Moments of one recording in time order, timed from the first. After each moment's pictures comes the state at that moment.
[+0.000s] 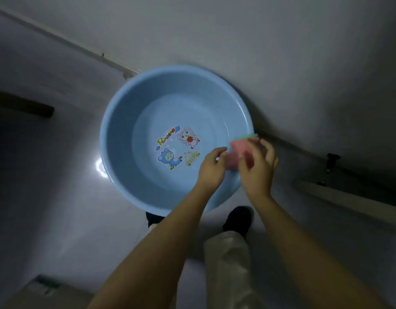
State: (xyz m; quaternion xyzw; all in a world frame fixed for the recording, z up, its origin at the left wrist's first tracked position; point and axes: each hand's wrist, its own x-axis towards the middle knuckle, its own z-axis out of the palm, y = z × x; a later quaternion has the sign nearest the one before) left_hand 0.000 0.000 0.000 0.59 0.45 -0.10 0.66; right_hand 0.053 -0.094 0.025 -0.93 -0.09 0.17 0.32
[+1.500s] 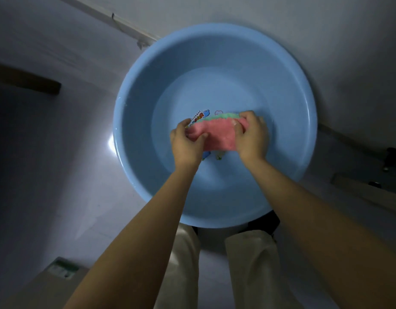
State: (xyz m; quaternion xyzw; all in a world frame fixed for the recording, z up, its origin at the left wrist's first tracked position) left_hand -0.045 0.112 -0.072 0.60 0.60 0.00 0.54; right_hand 0.052 0.017 -0.079 -0.93 -0.09 0.25 0.25
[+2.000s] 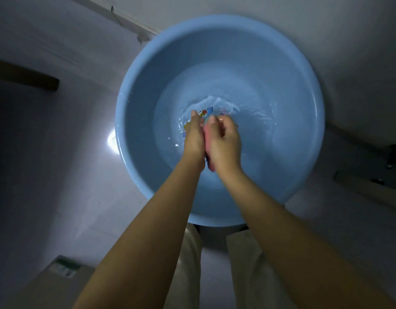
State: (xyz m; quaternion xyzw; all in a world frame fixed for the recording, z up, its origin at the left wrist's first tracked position) left_hand -0.031 0.113 -0.058 0.30 0.62 -0.05 0.73; right_hand -0.011 0.064 -0.032 -0.82 0.07 0.33 0.46
